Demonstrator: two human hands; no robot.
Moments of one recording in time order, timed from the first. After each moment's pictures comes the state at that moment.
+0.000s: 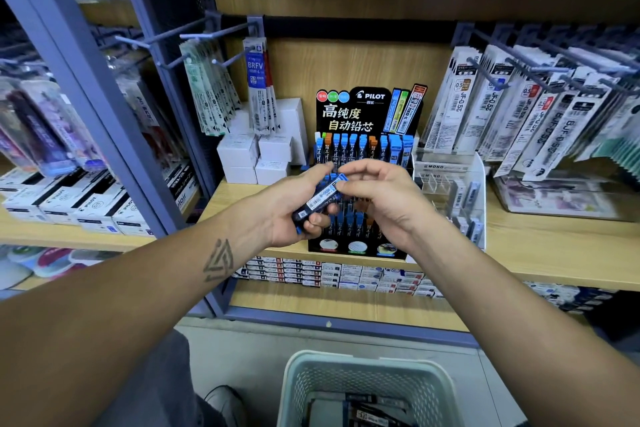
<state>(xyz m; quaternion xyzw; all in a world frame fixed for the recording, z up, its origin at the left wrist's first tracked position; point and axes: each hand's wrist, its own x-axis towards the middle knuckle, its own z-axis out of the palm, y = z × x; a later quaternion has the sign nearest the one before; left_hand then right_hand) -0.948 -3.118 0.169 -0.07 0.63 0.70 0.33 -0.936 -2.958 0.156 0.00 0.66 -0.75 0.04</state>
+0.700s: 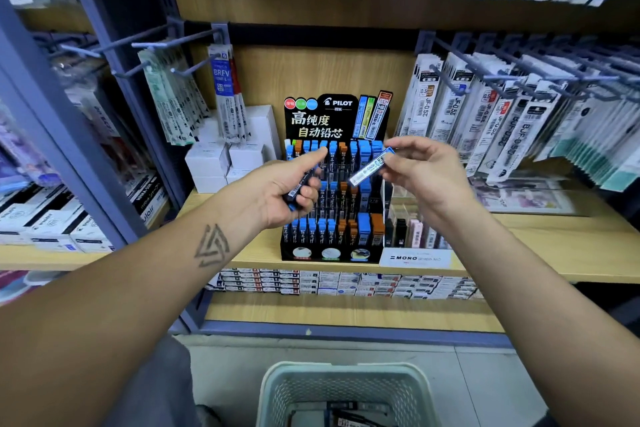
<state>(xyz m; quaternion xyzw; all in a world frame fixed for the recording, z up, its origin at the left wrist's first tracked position) -0.971 -3.090 0.190 -0.09 0.60 0.74 0.28 -0.942 -2.878 0.182 0.06 0.66 -0.74 -0.12</state>
